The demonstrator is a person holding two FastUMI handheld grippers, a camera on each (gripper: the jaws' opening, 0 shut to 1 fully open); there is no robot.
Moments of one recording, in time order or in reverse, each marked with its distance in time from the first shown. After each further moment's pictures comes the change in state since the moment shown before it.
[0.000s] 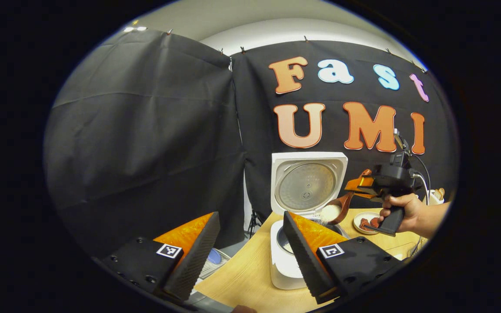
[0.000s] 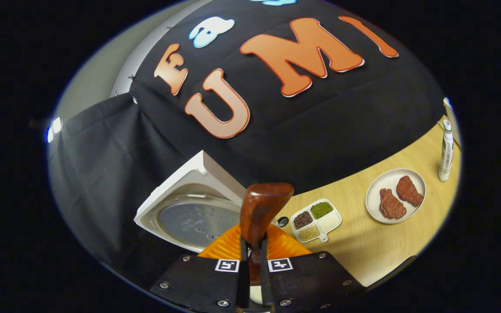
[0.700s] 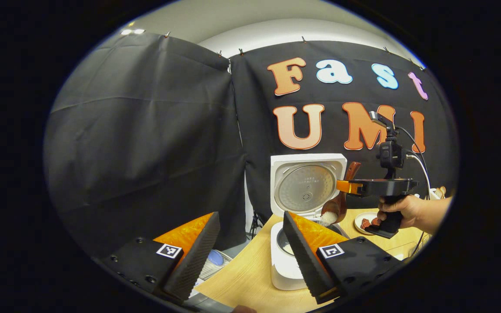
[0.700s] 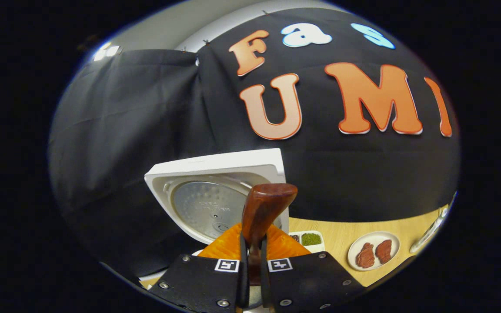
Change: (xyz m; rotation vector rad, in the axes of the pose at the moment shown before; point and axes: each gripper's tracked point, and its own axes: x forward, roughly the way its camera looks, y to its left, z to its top) left arm 0.000 0.001 0.005 0.022 -0.018 0.008; right arm -0.006 0.042 0.009 -0.519 -0.068 0.088
